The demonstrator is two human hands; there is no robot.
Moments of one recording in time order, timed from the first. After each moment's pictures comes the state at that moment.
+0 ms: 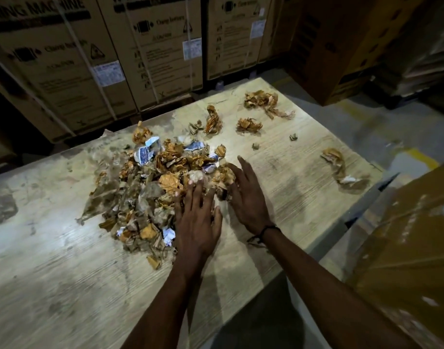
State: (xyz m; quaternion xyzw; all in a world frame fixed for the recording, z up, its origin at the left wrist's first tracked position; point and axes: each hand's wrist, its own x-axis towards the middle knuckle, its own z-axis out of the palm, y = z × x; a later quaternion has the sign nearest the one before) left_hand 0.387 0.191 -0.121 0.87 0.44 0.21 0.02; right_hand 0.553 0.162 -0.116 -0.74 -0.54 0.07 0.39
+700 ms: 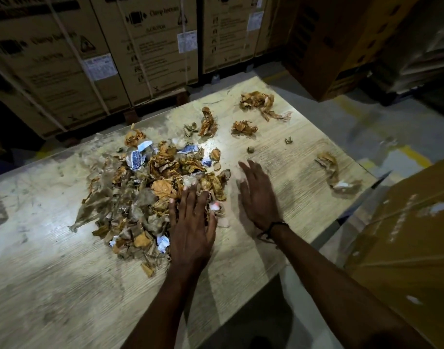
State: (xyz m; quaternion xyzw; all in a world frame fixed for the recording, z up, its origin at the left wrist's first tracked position) left_hand 0.387 0.185 -0.111 0.86 0.46 0.20 0.08; right_hand 0.596 0.158 -0.105 -0.80 -0.51 0.08 0.30
